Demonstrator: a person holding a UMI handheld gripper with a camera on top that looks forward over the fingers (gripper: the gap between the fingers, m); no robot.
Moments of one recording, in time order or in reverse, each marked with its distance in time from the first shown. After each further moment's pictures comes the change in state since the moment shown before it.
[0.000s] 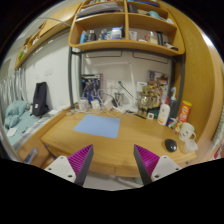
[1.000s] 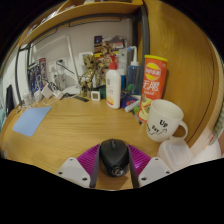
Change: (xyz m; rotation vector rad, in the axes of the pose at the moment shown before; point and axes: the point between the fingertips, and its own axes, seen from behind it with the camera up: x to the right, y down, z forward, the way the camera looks) arm 0.312 0.092 0.198 -0.123 0.200 0.133
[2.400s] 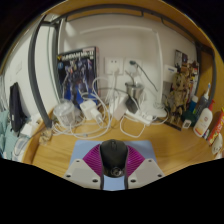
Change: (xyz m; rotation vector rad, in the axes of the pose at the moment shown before) arm -0.437 -0.128 0.079 -0.030 -0.061 -0.035
